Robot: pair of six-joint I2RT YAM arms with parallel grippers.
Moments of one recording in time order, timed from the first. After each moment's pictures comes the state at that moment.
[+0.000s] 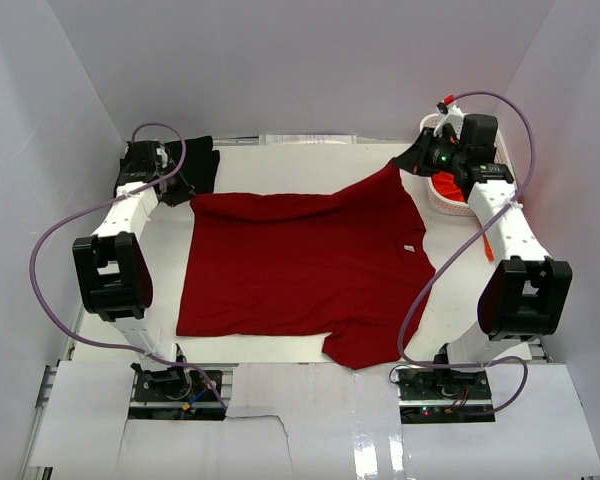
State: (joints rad) left arm 0.10 1.77 1.40 -0.44 0.17 -0.49; right arm 0.02 1.61 1.43 -0.29 -0.65 0.25
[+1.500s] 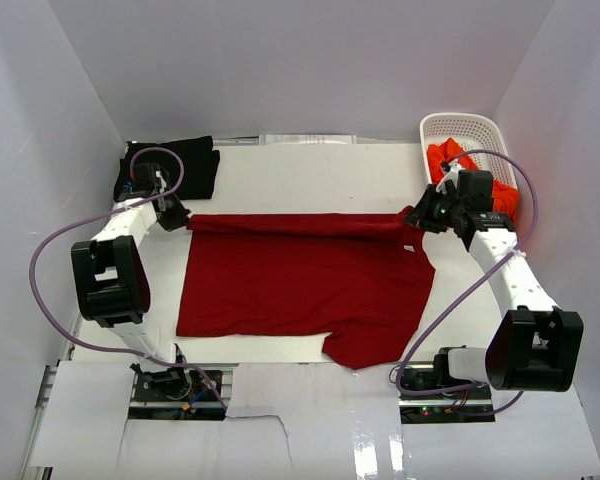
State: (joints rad) left arm 0.13 1.73 1.21 -0.43 0.12 -0.48; right arm 0.02 1.29 1.00 -0.42 -0.42 0.28
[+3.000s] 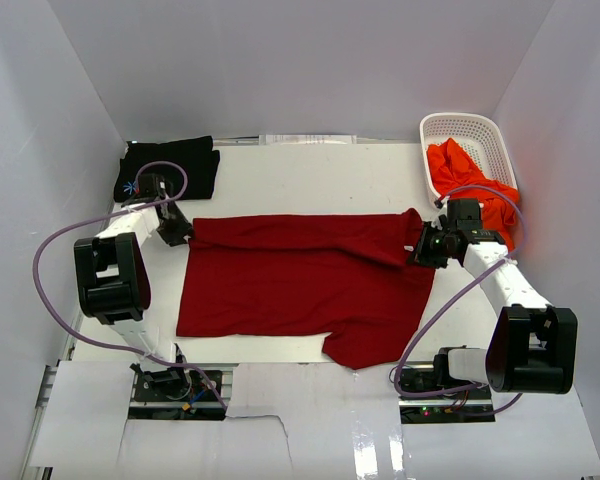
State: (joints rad) left arm 0.14 1.75 1.13 -0.47 0.08 -0.47; right arm 0.02 1.28 0.82 -0.55 -0.31 0.28
